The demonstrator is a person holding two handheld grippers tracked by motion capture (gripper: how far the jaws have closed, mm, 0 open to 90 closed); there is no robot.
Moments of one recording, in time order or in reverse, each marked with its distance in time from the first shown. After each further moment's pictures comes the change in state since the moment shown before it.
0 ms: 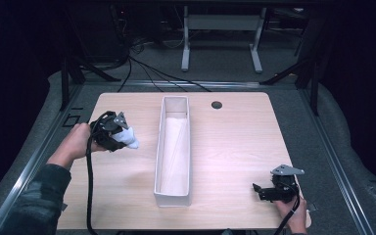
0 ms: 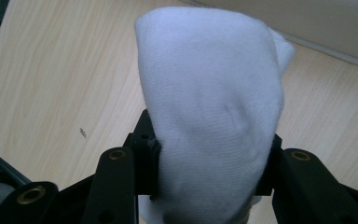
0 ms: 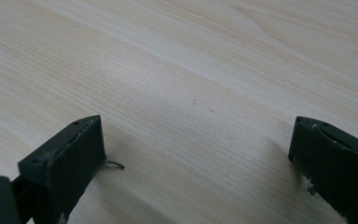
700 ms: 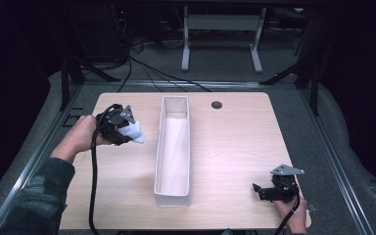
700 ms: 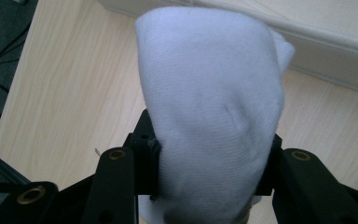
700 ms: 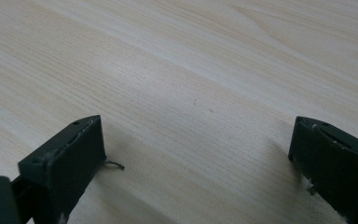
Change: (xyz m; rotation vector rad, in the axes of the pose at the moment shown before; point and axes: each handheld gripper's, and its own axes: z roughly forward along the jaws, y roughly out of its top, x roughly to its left) left arm -0.001 0.029 -0.017 -0.019 0.015 0.050; right arm 0.000 0.000 0.000 0.002 -0.001 0.002
